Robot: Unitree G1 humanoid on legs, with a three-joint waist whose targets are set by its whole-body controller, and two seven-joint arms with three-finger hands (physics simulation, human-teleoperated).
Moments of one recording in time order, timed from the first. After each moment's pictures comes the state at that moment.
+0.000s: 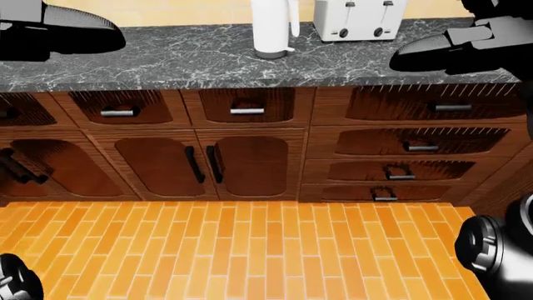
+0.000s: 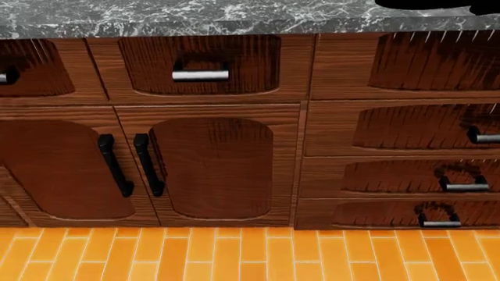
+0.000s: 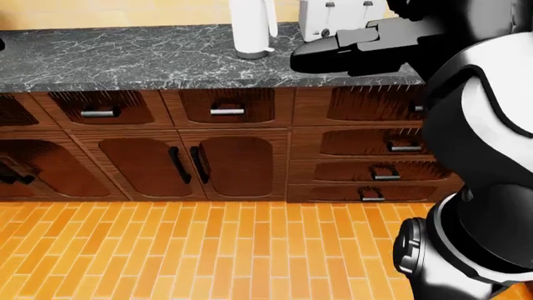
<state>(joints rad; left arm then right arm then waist) -0.91 0.95 0.40 -0.65 -0.93 1.08 0.50 -1.01 -0.63 -0.31 -0.64 0.78 1.23 -0.39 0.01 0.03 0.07</state>
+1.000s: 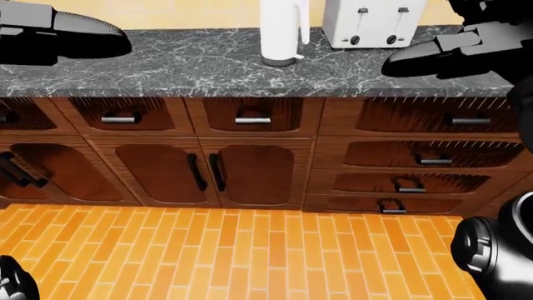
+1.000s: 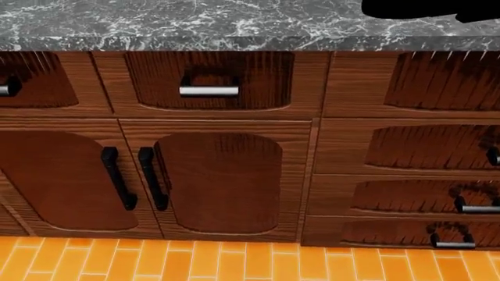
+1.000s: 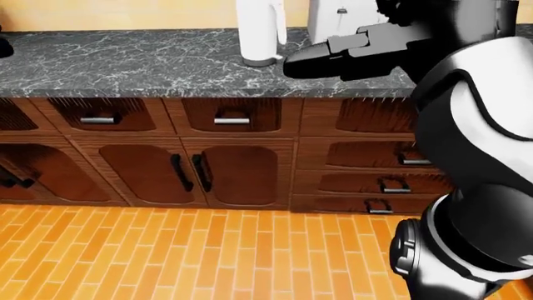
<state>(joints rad) -0.91 0.96 0.39 -0.65 -0.97 1.08 0.52 -1.00 -0.61 -0.29 -0.65 0.75 1.22 -0.36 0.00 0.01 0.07</state>
